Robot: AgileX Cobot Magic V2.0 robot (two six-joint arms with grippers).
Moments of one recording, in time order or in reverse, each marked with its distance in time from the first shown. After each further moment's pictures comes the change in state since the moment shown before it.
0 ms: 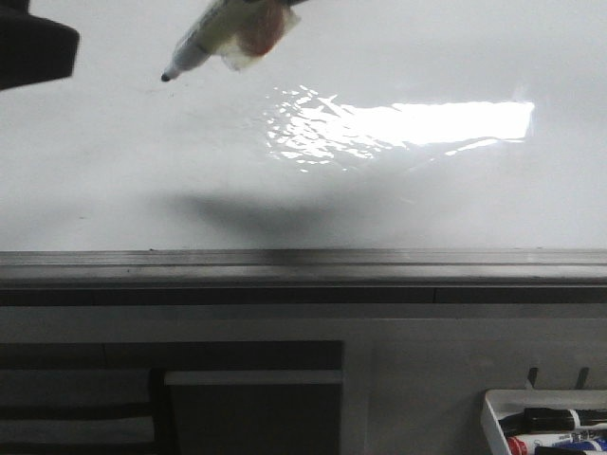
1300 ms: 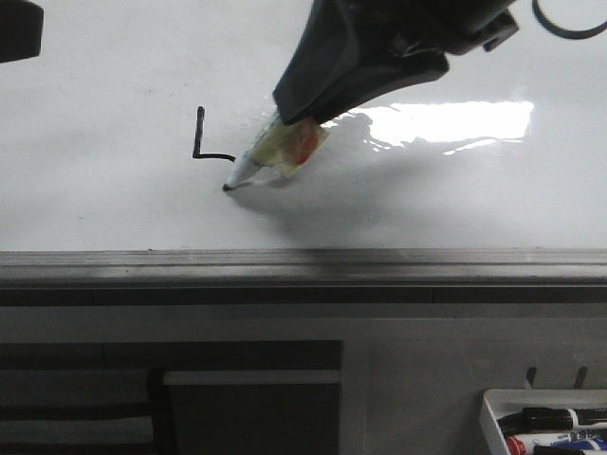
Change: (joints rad) left arm 0.000 -0.041 0.000 -0.108 0.064 -0.002; right arm -0.114 0.161 -0.030 0.053 0.092 0.003
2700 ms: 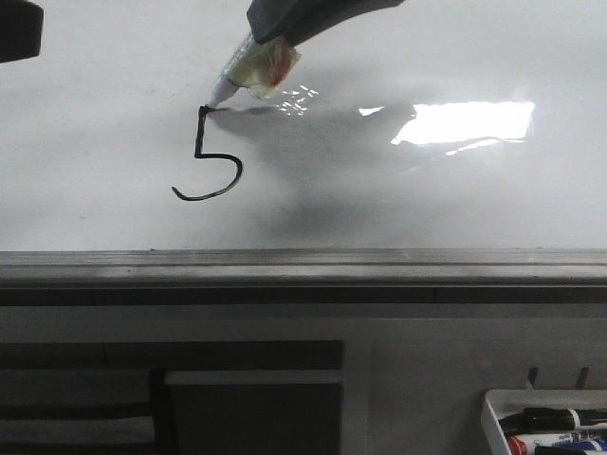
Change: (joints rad) left arm 0.000 0.000 0.000 0.000 0.000 0.000; right arm -0.020 0.037 -0.130 -0.002 -0.012 -0.016
